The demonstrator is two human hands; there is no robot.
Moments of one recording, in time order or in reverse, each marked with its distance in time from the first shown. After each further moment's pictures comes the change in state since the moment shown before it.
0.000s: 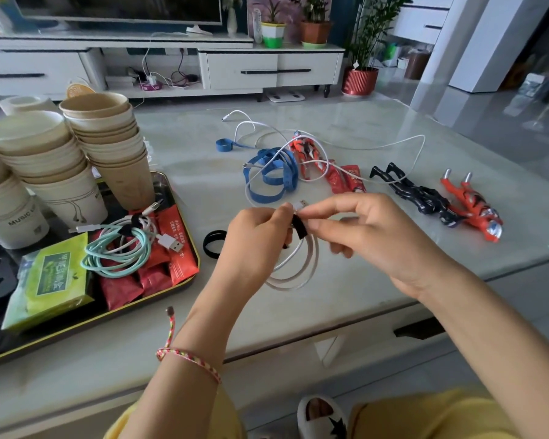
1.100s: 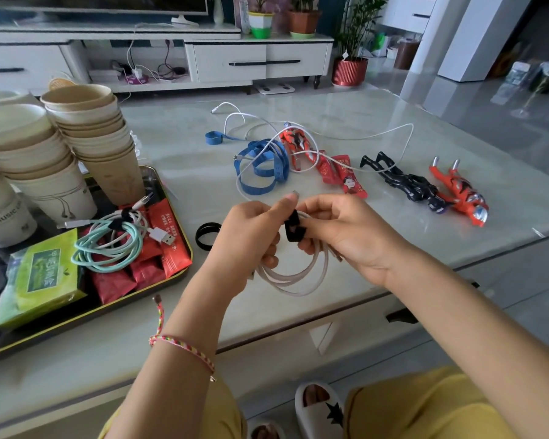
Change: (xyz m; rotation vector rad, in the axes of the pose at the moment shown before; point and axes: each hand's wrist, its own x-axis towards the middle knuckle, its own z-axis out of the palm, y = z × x) left_hand -0.003 0.002 -0.001 -0.164 -0.129 -0.138; right_hand 0.005 0.015 0.015 0.260 -0.016 0.176
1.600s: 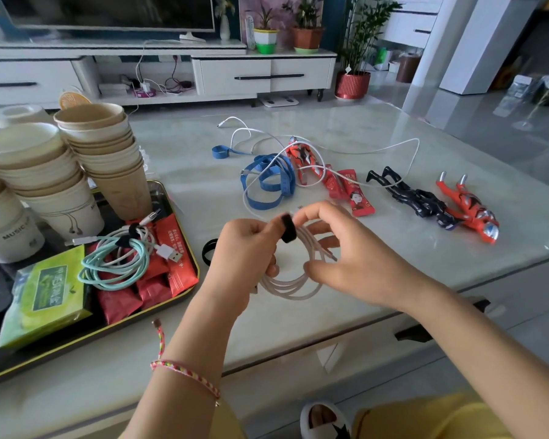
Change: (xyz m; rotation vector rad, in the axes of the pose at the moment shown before) left_hand 0.007 -0.006 -0.007 0.024 0.132 -0.005; right_hand -0.004 -0.002 -0.004 -0.535 -0.101 -0.252
